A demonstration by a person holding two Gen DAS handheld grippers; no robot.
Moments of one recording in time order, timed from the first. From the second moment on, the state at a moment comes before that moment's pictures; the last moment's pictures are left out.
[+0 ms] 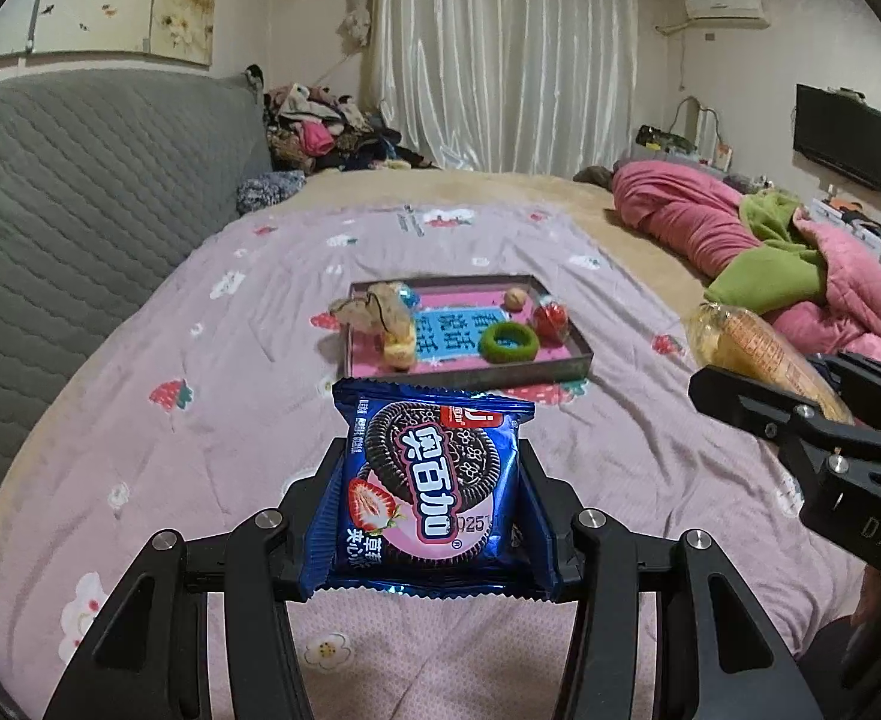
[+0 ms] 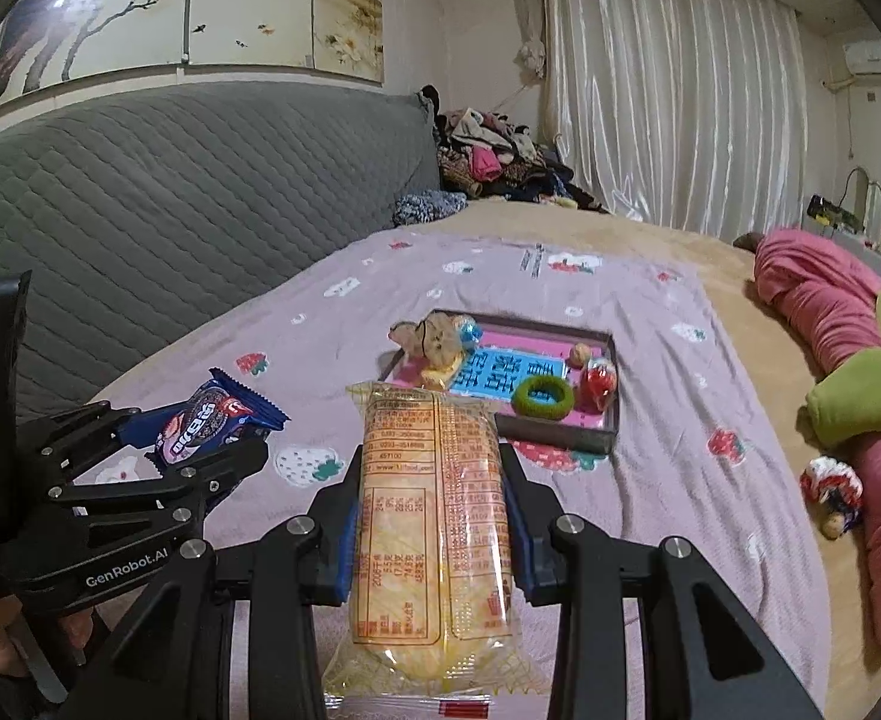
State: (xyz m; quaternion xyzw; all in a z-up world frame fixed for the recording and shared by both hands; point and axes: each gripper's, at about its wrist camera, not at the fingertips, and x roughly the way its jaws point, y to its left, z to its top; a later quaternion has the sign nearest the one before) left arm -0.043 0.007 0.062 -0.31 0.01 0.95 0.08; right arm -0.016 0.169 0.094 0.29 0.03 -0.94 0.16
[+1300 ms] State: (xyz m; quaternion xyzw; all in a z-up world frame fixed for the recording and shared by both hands) left arm -0.156 0.037 0.158 -0.27 0.03 0.96 0.09; right arm -0.105 0.188 0.190 0.23 0.06 -0.96 0.14
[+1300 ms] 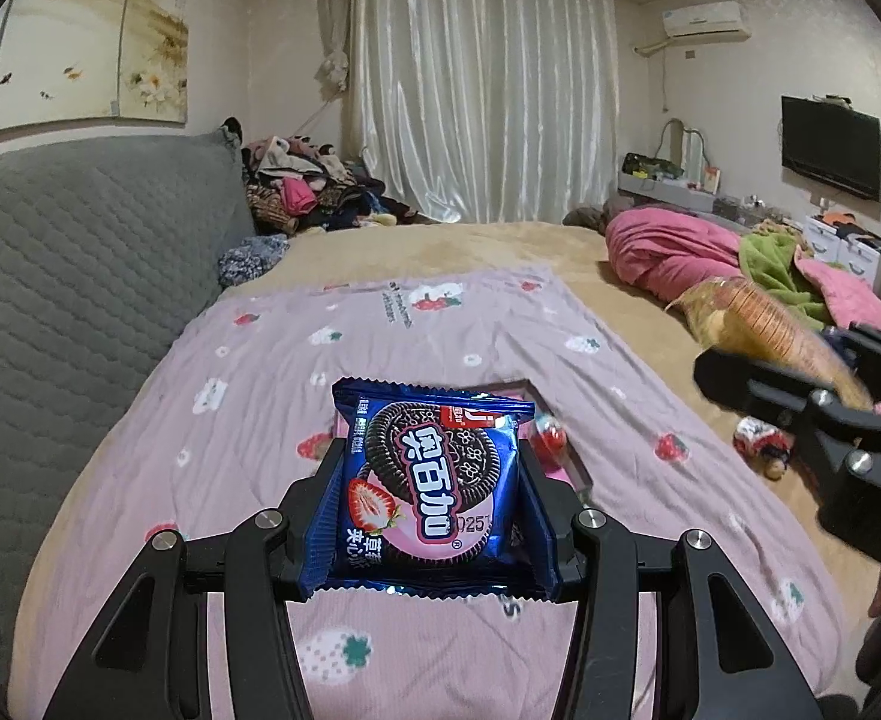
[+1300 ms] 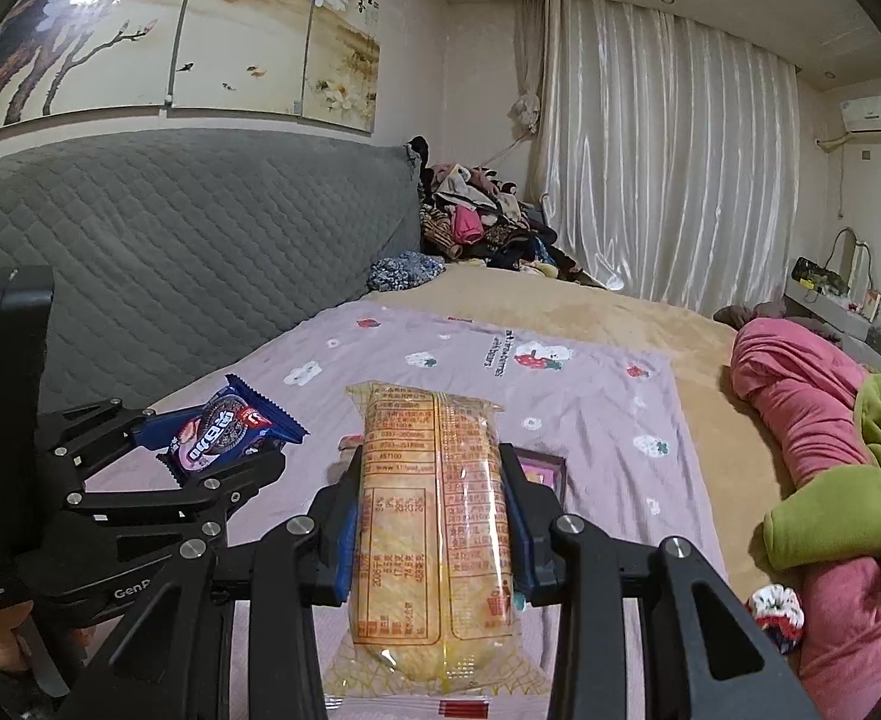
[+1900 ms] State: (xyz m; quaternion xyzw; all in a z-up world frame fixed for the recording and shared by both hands) left arm -0.265 0.060 0.132 -0.28 0.04 0.95 0.09; right arm -0.193 0.203 0.171 0.24 0.05 -0.96 0.14
